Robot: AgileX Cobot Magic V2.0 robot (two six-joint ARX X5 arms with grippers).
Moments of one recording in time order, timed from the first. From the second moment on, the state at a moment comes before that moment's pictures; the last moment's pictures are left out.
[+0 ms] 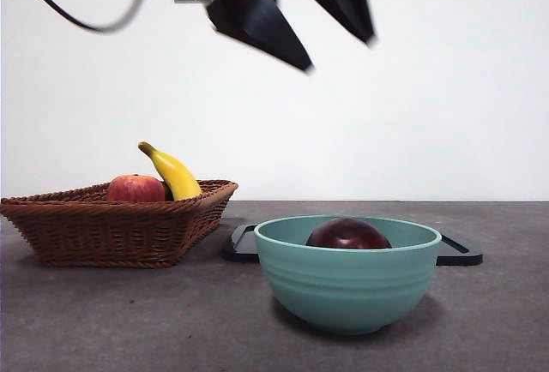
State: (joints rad) left arm -0.85 1.48 1.30 -0.54 0.15 0.09; right arm 0.17 0.75 1.03 -1.09 -0.55 -0.04
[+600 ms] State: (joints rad) left arm -0.48 1.13 1.30 -0.79 0.18 0.09; right arm 0.17 0.75 1.03 -1.09 -0.55 -0.04
